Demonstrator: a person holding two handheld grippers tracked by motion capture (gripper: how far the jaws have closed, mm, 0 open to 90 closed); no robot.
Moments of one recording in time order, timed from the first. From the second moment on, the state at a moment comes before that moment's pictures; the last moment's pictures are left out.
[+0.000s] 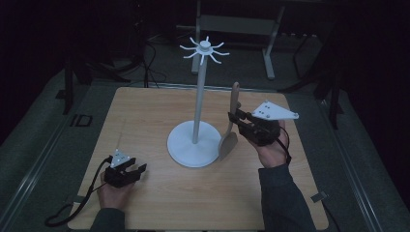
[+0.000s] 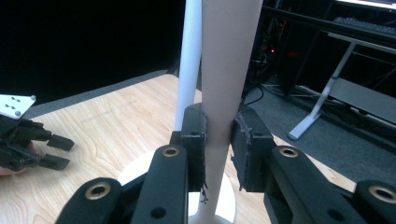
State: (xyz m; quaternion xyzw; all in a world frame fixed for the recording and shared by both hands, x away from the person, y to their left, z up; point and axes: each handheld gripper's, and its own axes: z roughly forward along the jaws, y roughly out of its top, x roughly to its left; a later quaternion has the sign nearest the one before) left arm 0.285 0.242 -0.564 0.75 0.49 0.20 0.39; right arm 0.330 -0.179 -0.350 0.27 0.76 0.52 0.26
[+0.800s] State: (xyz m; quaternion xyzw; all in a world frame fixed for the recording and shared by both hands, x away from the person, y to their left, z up) left arm 0.285 0.242 -0.564 0.75 0.49 0.20 0.39; right arm 0.331 -0.172 -0.335 0.27 0.76 0.53 0.27
